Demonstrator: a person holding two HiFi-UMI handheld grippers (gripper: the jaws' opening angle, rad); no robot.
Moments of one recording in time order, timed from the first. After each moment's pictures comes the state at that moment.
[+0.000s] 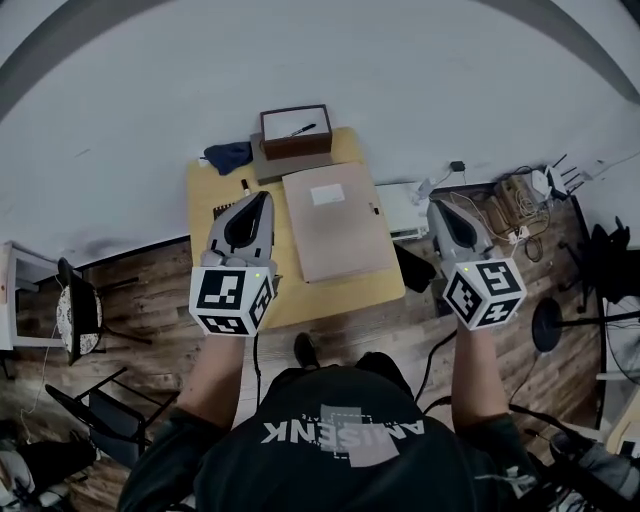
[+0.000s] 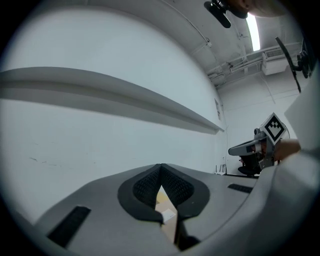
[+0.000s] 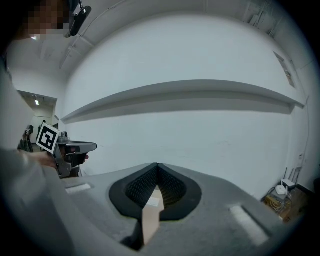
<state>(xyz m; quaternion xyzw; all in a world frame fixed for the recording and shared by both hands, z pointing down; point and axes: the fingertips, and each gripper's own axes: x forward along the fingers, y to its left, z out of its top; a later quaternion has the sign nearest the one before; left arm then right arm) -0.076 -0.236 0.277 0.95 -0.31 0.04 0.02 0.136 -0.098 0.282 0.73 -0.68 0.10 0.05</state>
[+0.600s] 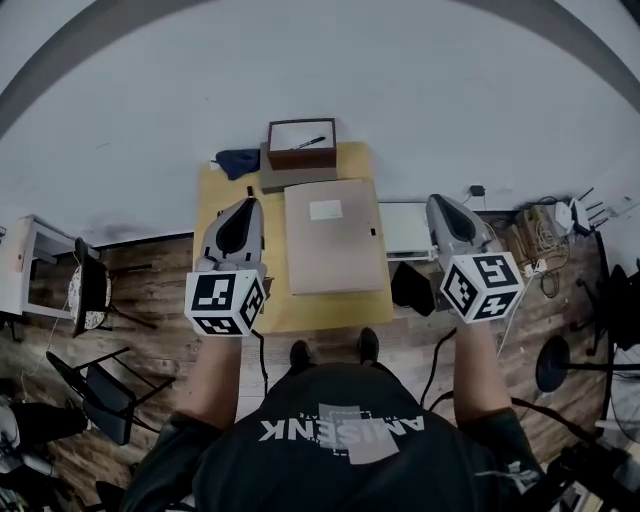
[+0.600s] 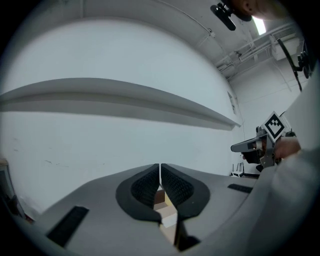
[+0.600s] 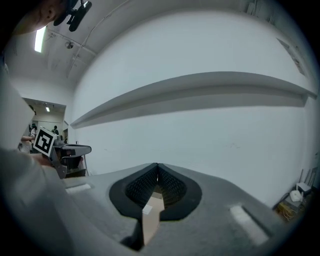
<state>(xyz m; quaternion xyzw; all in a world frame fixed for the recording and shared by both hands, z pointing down) -0.042 -0.237 0.275 0.92 -0.40 0.04 0.02 0.212 -0.133 0.279 0.68 -0.72 0.09 0.04</state>
